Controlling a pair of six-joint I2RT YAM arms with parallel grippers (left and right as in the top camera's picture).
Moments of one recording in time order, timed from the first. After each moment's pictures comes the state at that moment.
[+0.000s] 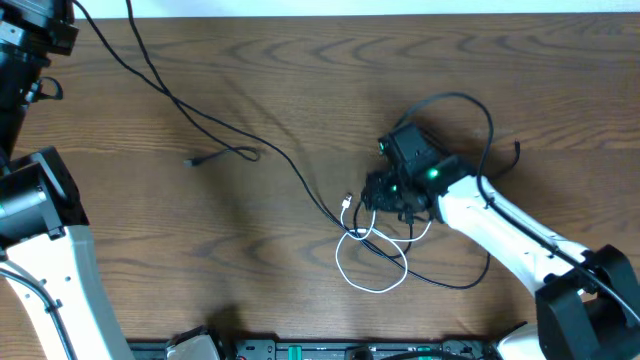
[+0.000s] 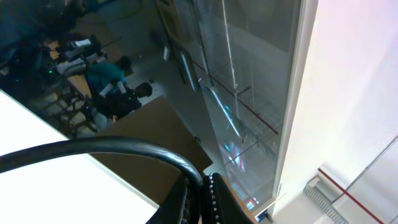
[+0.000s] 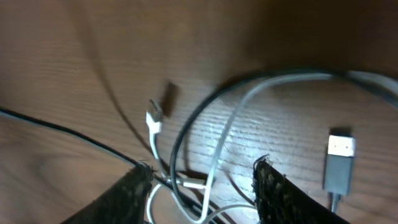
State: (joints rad) left arm 0.40 1.26 1.56 0.36 0.79 -1.63; right arm 0.56 1.62 1.00 -0.55 -0.19 0.63
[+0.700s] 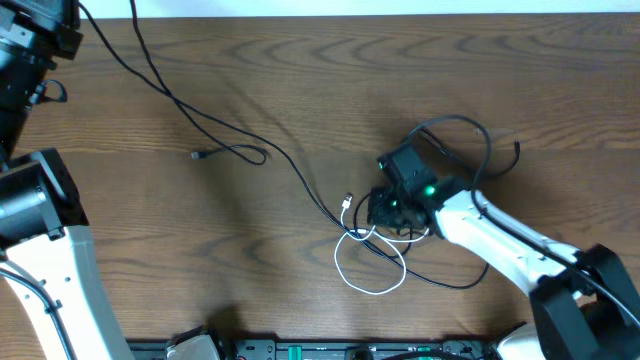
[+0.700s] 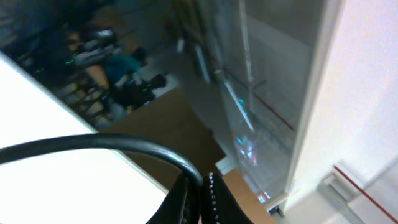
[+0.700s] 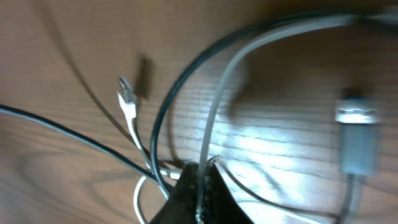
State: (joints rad) left arm 0.40 1.26 1.56 0.24 0.83 -1.55; right arm 0.57 1.60 0.95 -0.57 -0.17 0.71
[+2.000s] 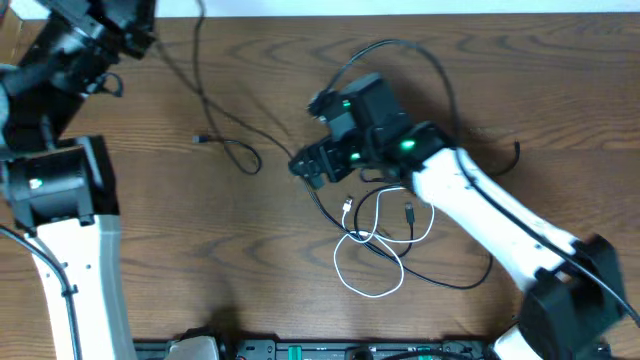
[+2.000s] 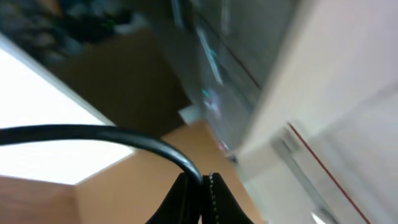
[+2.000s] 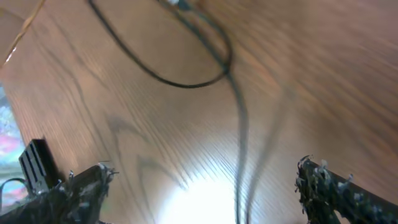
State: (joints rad) left arm 0.18 1.29 1.56 0.32 0.86 -1.66; right arm 0.65 1.75 1.39 -0.48 -0.43 0.18
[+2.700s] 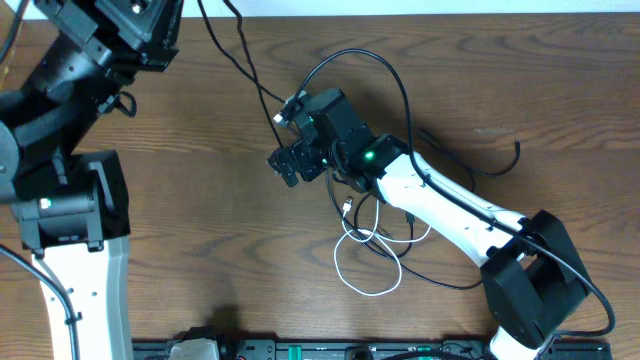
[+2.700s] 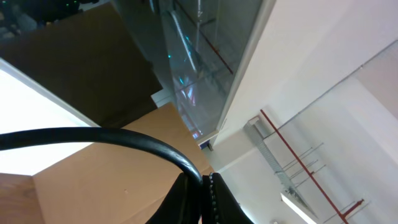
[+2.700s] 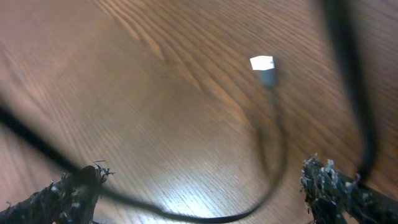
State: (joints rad) left arm 0.10 1.23 1.56 0.39 0.85 -1.77; right arm 0.73 1.86 1.38 -0.28 -0.20 0.17
